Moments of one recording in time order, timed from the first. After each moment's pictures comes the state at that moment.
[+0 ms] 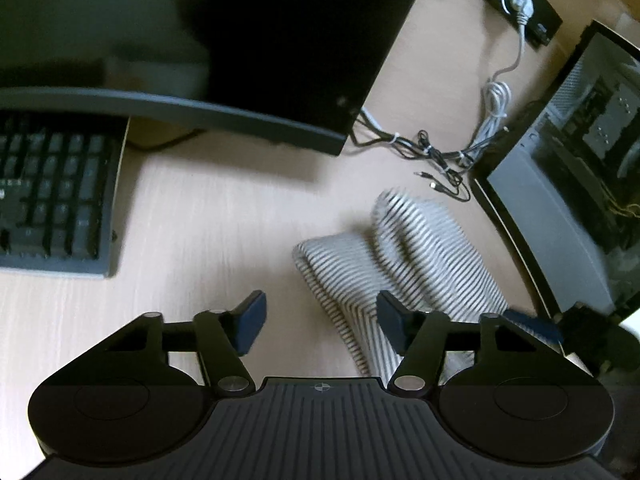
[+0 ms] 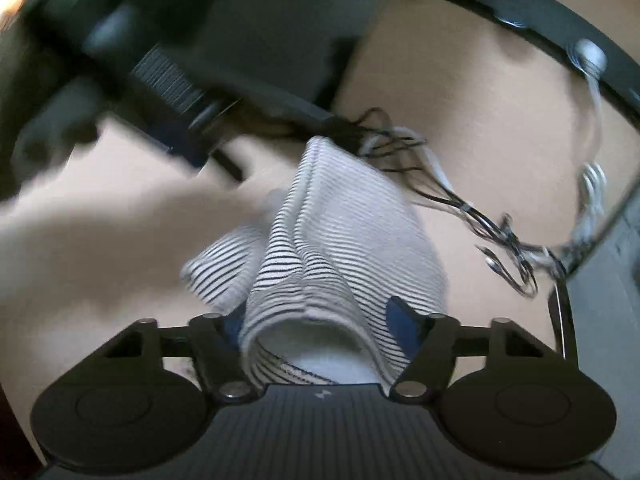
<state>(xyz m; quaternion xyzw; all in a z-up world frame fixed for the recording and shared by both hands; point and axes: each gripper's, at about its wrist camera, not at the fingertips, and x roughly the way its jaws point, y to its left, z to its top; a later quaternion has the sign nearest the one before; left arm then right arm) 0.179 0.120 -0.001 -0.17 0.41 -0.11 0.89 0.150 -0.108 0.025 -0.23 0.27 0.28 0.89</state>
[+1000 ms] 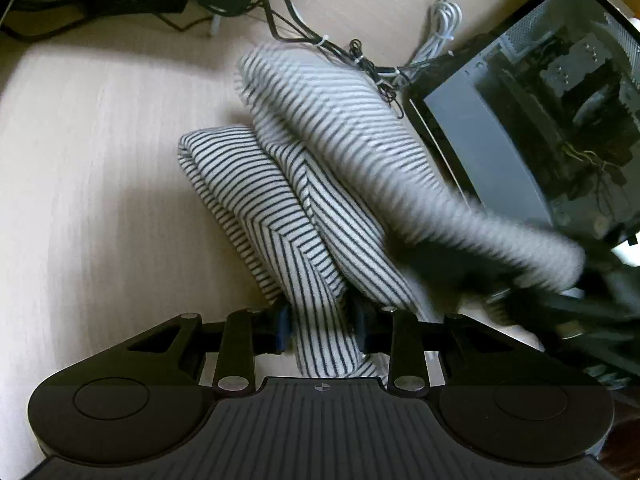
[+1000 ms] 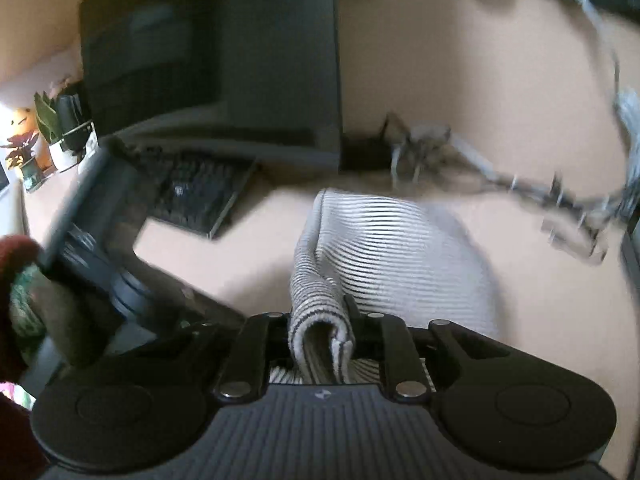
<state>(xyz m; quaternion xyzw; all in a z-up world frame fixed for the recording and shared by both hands) 0.188 0.084 -0.048 -0.22 0.48 -0.24 0.81 0.193 -0.109 0.037 -0.06 0.36 0.37 0.86</state>
